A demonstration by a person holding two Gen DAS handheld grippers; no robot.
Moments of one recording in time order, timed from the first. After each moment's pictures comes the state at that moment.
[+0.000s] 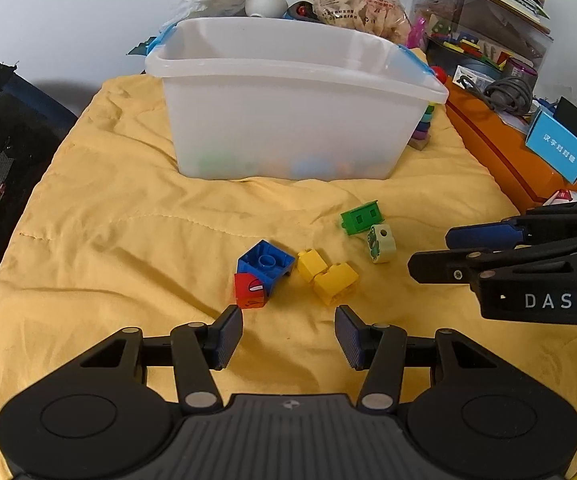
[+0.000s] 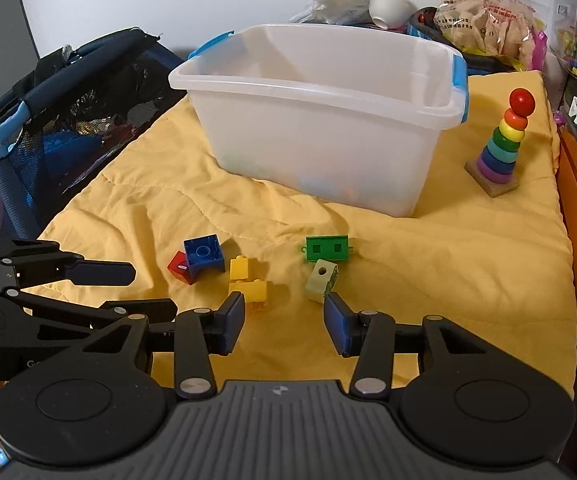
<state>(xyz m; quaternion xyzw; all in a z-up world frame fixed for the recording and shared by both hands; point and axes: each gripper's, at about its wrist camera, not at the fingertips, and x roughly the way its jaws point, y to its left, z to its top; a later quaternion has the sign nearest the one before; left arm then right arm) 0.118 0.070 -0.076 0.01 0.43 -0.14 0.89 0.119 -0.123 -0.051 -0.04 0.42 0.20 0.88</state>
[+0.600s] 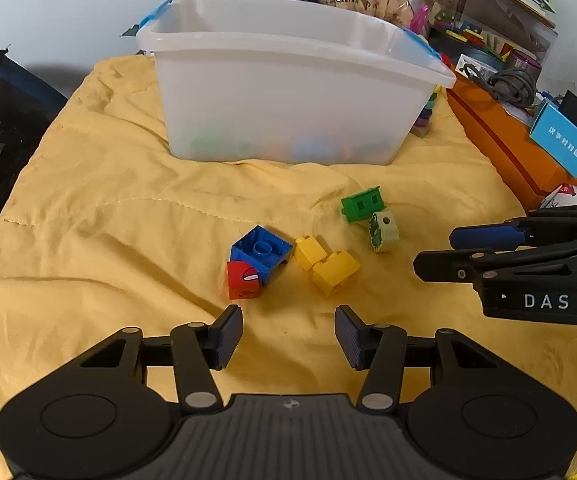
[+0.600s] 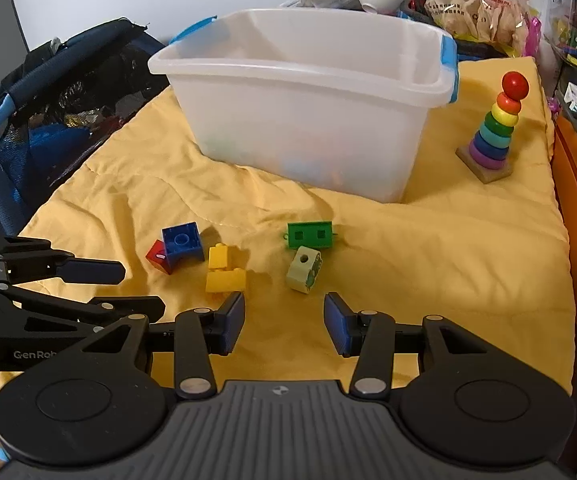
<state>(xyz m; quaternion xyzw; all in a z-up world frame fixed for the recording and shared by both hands) 0.127 0.071 -0.090 0.00 0.45 -0.15 0.88 0.126 -0.129 -0.063 -0.04 0.44 0.19 0.88</state>
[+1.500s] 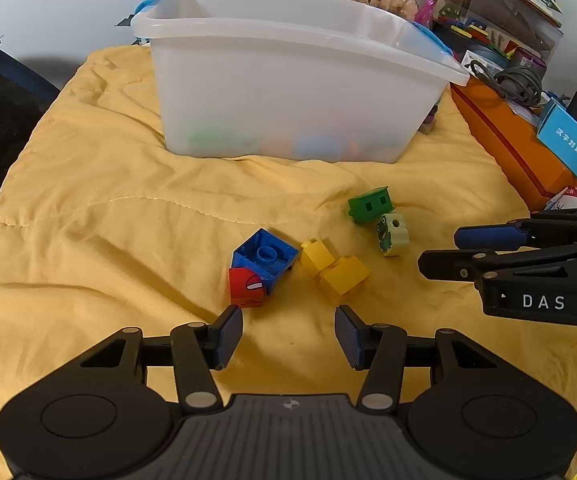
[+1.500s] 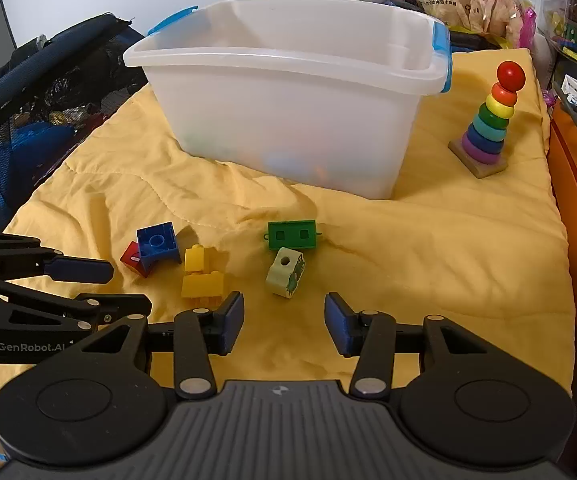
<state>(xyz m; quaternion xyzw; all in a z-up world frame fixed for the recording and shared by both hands) 0.144 0.076 -0.096 -0.01 0.46 -0.16 0.87 0.140 -0.133 -0.072 -0.05 0.44 0.17 0.88</state>
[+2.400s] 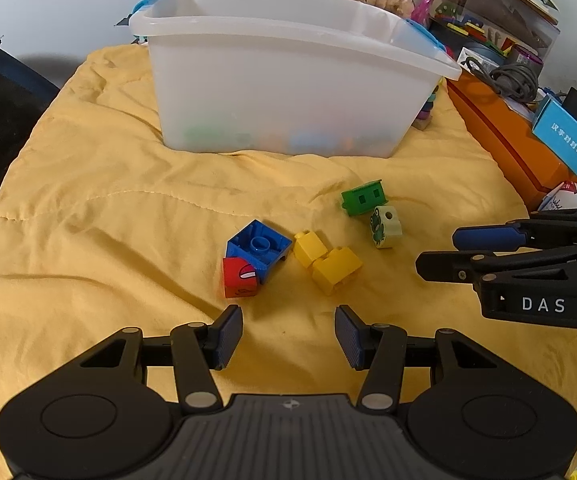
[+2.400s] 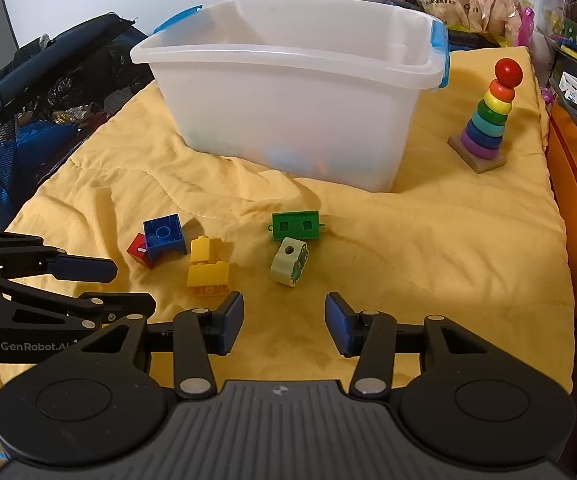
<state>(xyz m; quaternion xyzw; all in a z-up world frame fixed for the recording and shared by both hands) 0.136 0.073 -0.096 -0.01 0.46 -0.16 0.87 0.134 -0.135 -0.071 -0.05 0.44 0.18 0.88</state>
